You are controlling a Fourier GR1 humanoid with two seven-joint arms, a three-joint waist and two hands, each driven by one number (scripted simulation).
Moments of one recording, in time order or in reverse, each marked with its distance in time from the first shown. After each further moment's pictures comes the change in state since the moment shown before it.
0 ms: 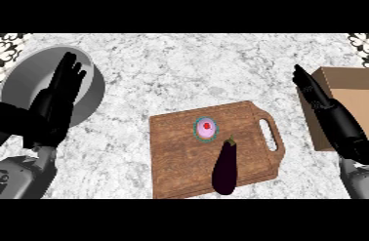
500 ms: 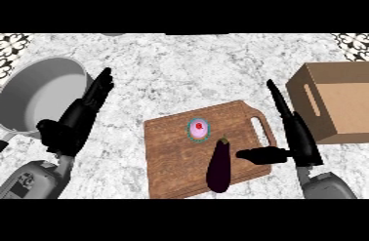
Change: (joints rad) left arm -0.003 0.004 -0.140 0.040 -0.074 -0.140 -0.047; right arm 0.015 0.141 0.168 0.034 0.309 -0.296 0.191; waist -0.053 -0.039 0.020
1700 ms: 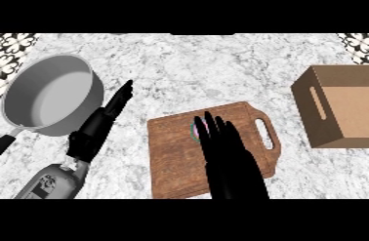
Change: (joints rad) left arm 0.006 -0.063 -0.057 0.064 -0.068 -0.098 -0.053; right arm -0.112 0.275 0.415 -0.436 0.745 0.591 0.953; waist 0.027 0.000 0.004
